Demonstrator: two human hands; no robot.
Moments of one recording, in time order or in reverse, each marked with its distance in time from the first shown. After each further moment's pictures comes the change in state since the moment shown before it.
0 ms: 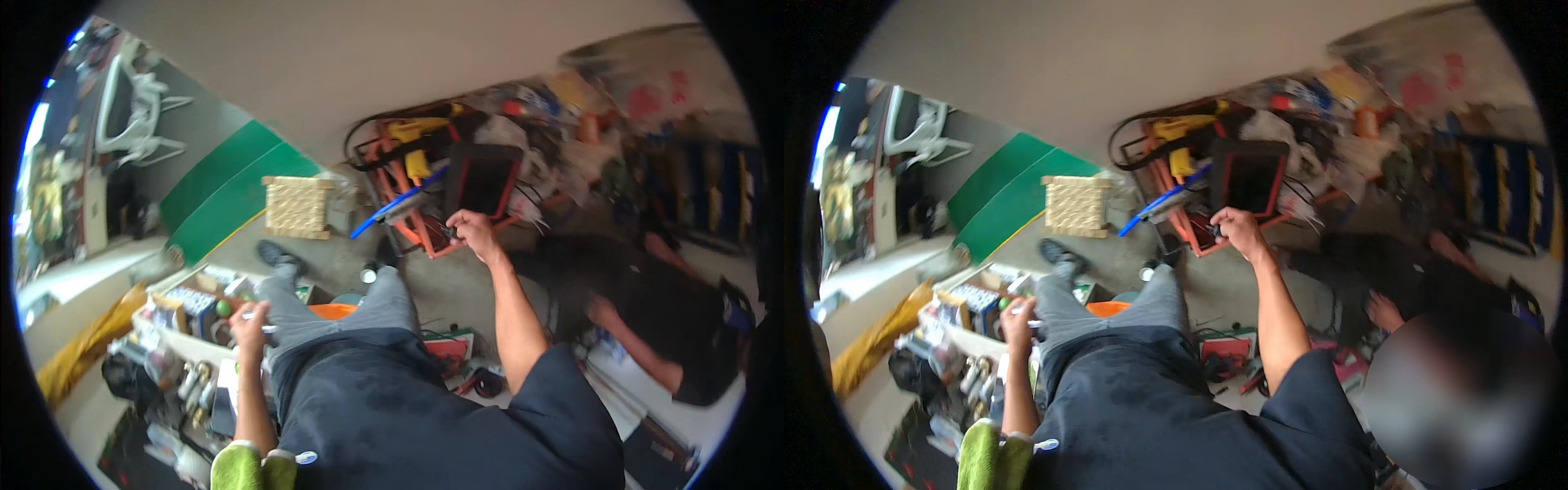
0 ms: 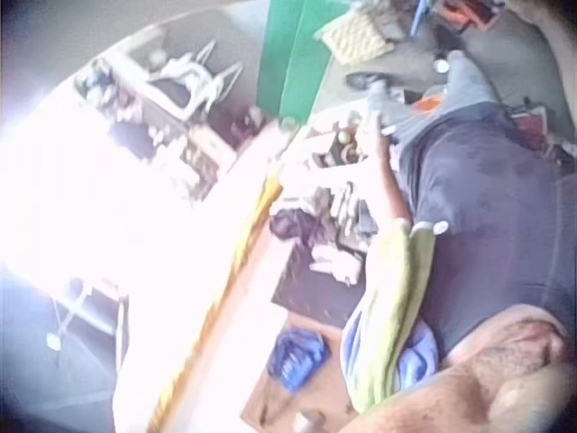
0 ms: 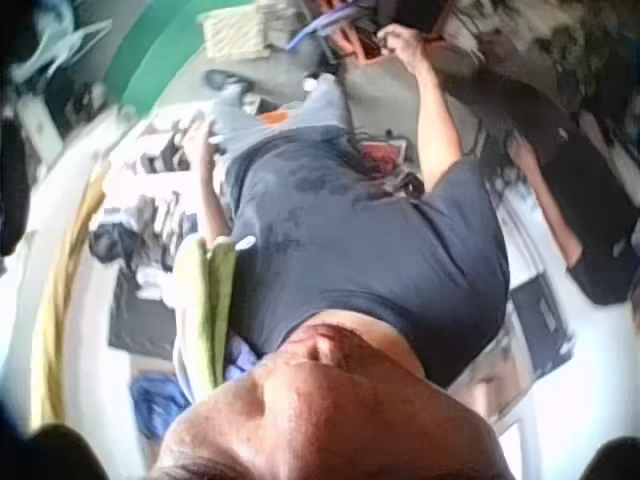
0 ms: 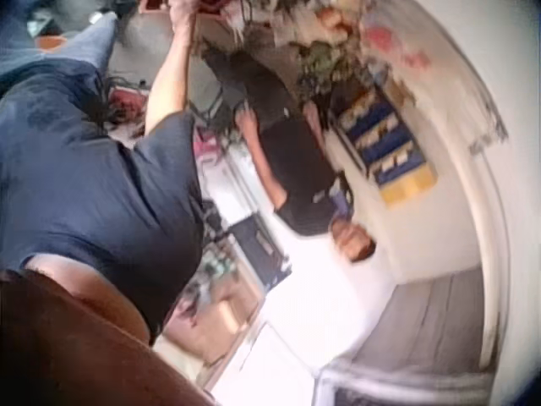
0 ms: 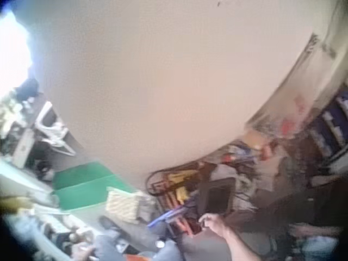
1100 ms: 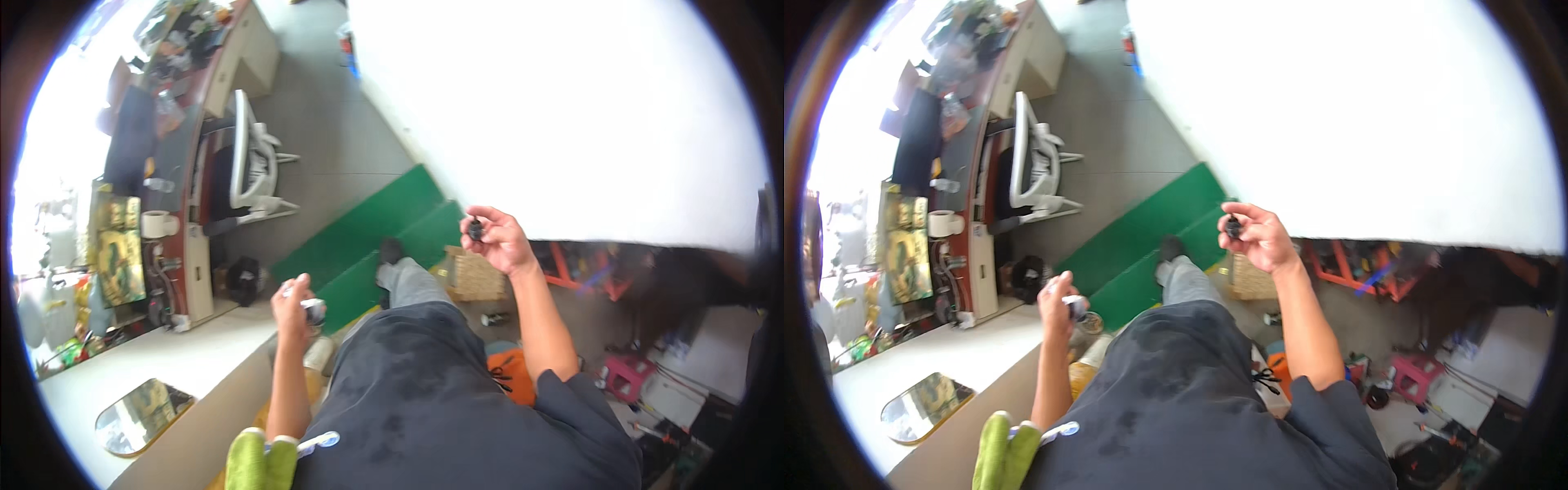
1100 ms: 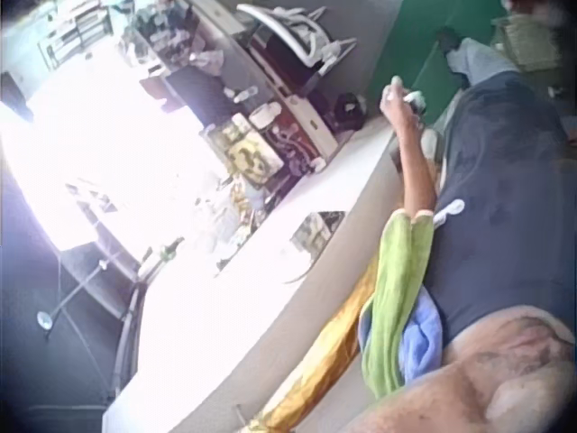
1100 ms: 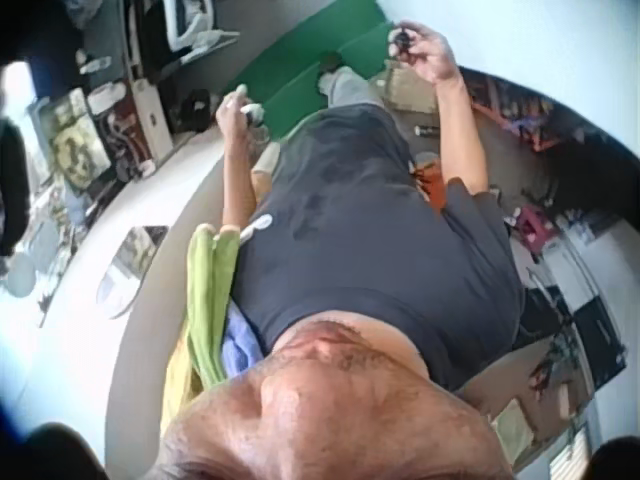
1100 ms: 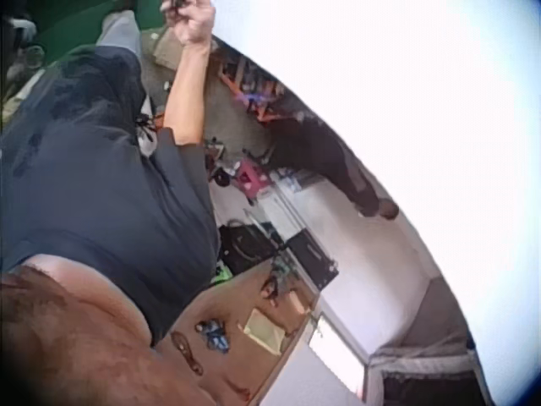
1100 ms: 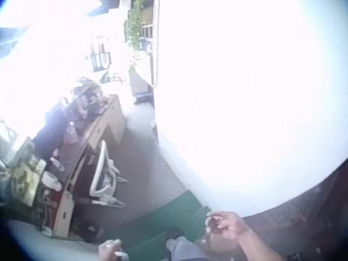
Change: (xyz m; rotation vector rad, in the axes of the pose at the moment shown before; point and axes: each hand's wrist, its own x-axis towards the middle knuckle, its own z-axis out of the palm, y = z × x) left_hand 0.470 0.215 -0.587 -0.451 -0.087 0.037; right_hand 0.165 -0.414 0.721 0.811 -0.371 -0.259
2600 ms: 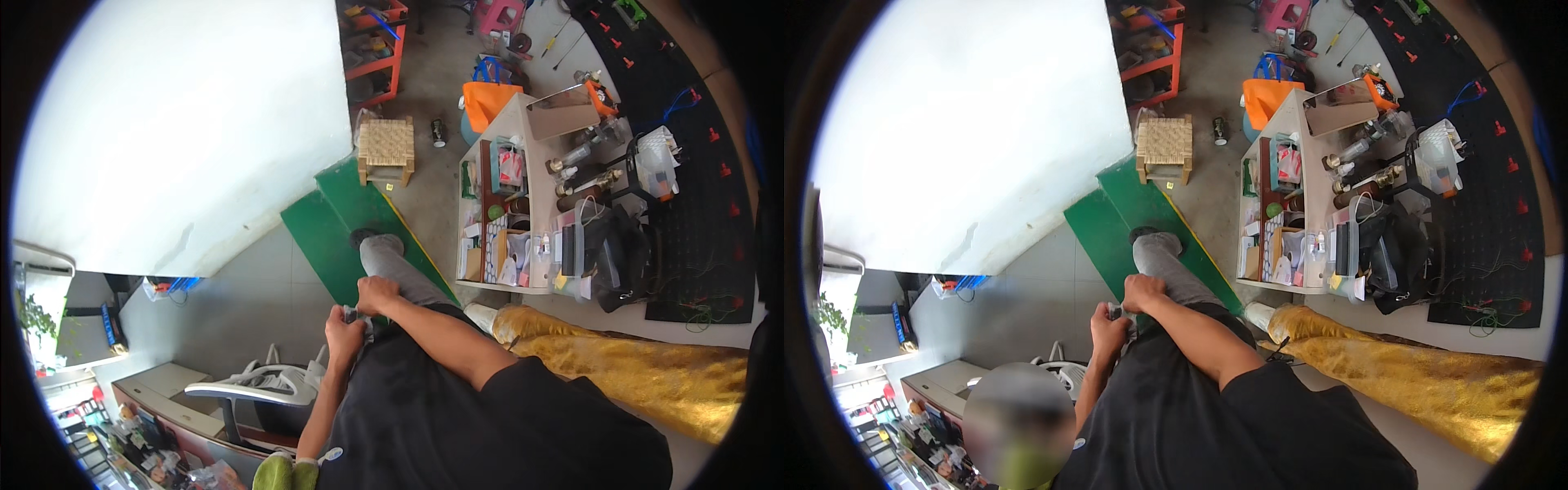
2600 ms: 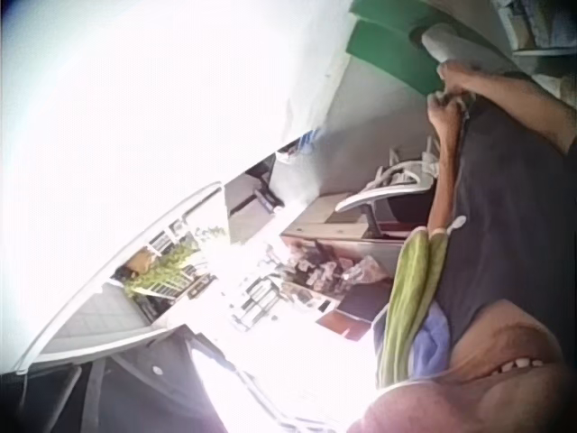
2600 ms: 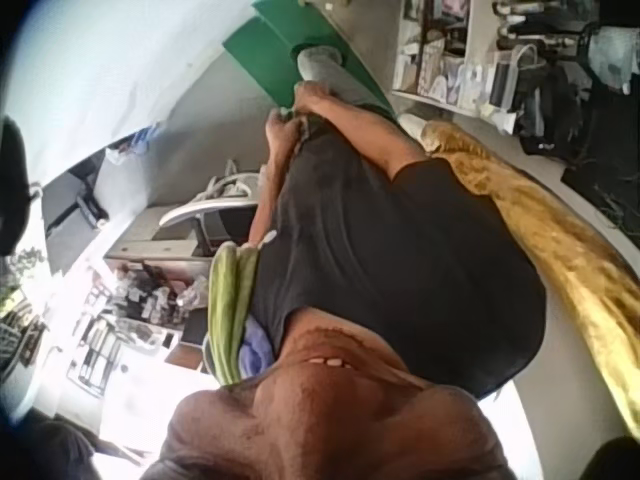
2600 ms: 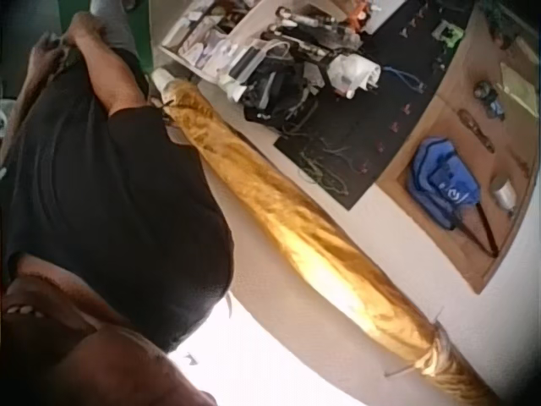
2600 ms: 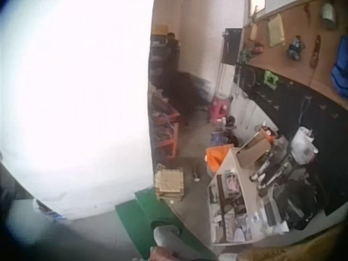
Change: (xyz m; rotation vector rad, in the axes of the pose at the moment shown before) left_hand 0.315 -0.071 -0.110 1.223 -1.427 0.433; right_hand 0.226 0.512 0.179 -0.723 1.361 0.447
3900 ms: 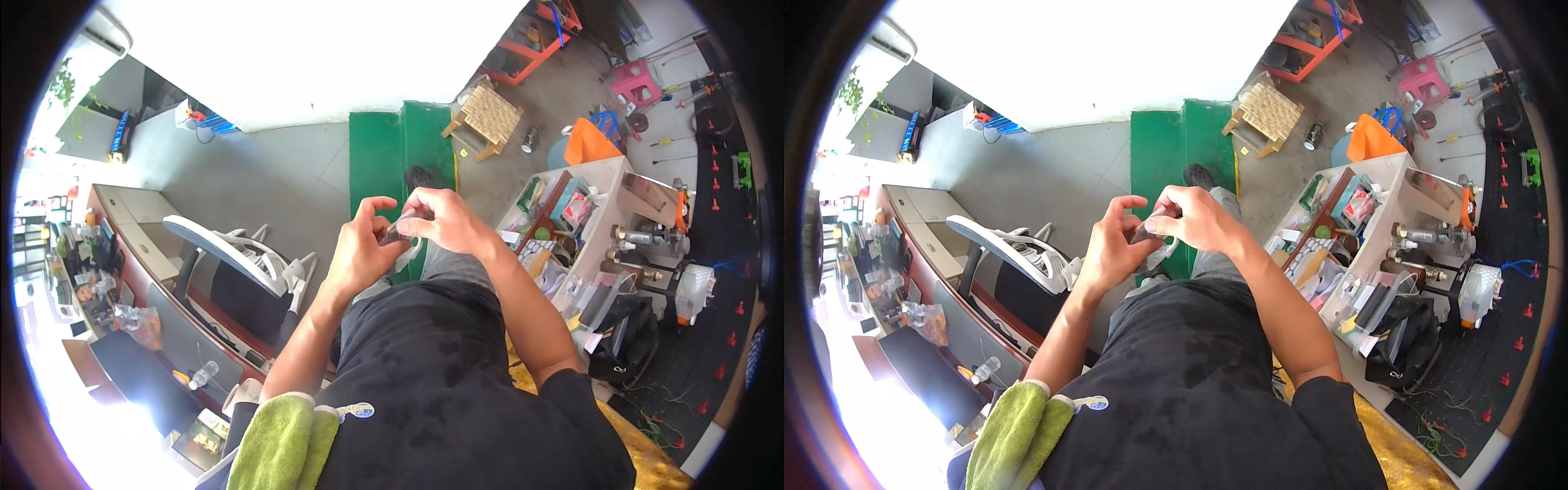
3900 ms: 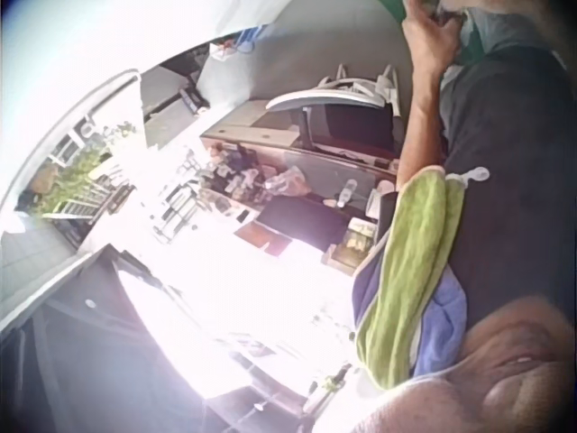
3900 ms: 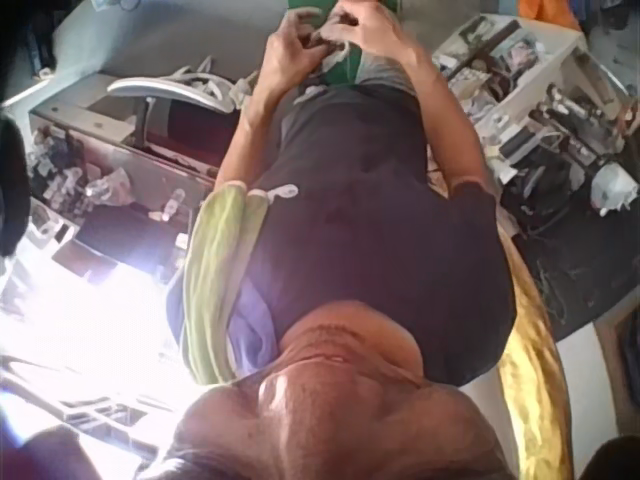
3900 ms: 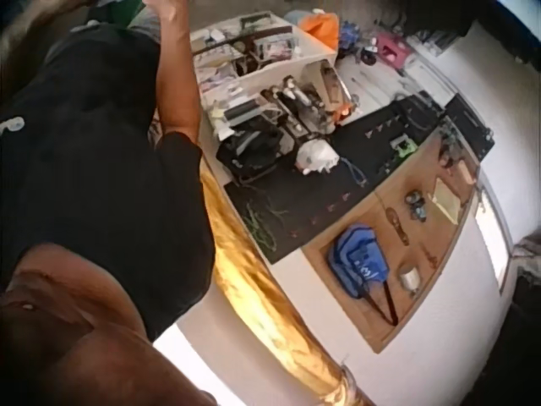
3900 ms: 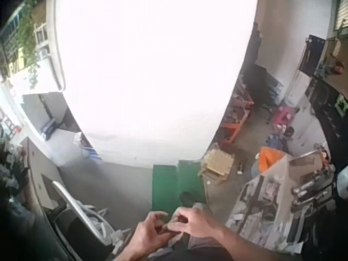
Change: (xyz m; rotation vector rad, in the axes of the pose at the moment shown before) left_hand -0.074 0.102 -0.100 -0.165 0.073 0.224; right_hand -0.097 -0.061 -0.099 0.447 -0.290 -0.737
